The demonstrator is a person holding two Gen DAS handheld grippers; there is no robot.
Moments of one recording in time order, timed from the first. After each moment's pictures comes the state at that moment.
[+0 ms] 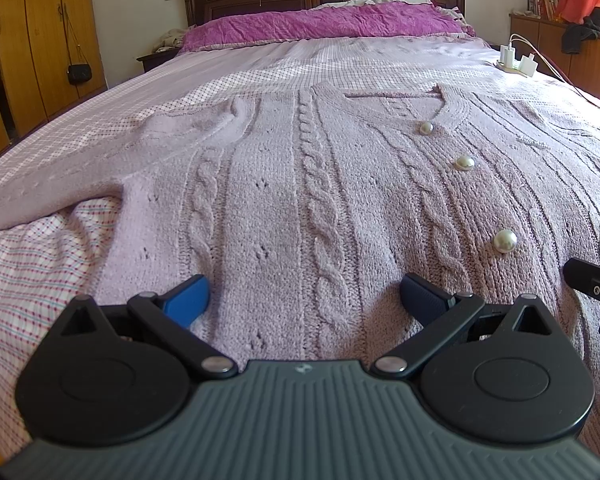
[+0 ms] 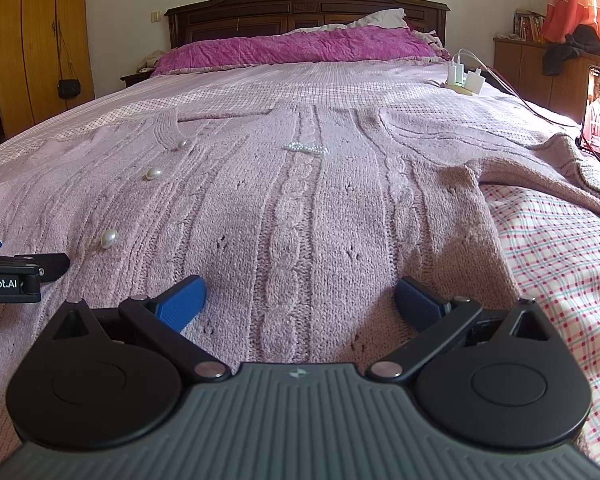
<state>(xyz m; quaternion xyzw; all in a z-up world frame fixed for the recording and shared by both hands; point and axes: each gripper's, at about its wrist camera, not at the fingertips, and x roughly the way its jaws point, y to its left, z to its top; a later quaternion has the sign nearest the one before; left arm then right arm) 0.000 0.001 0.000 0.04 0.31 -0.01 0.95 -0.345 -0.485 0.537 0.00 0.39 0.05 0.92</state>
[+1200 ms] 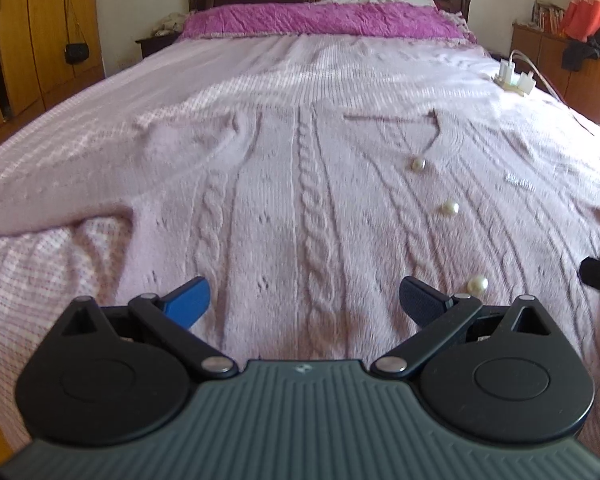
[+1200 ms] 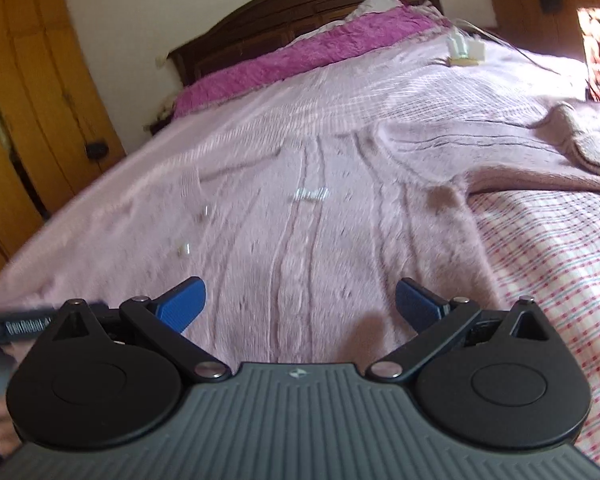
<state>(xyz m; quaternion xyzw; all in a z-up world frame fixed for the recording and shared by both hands) 0.008 0.009 0.042 0.01 0.33 -0.02 0.94 -0.336 -0.540 0.585 0.16 0.39 0.09 0.90</state>
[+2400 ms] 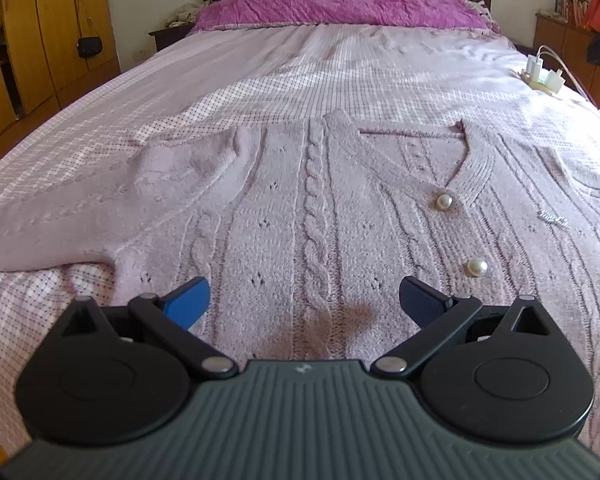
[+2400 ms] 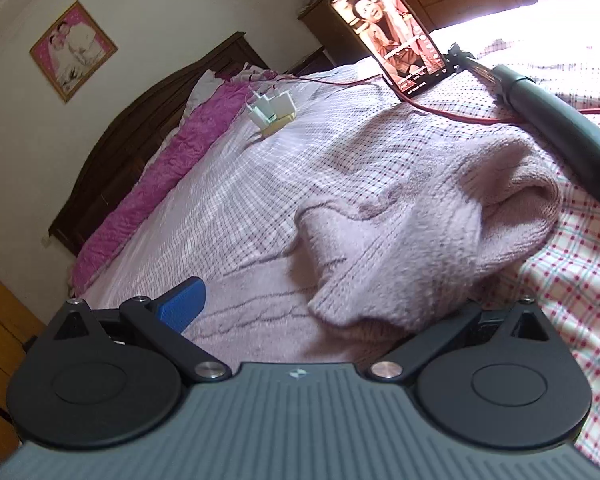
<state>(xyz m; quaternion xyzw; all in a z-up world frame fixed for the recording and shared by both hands) 0.065 -0.006 0.046 0.02 0.36 0.01 0.93 -0.260 -0.743 0.550 0.34 0.30 -0.14 0.88</state>
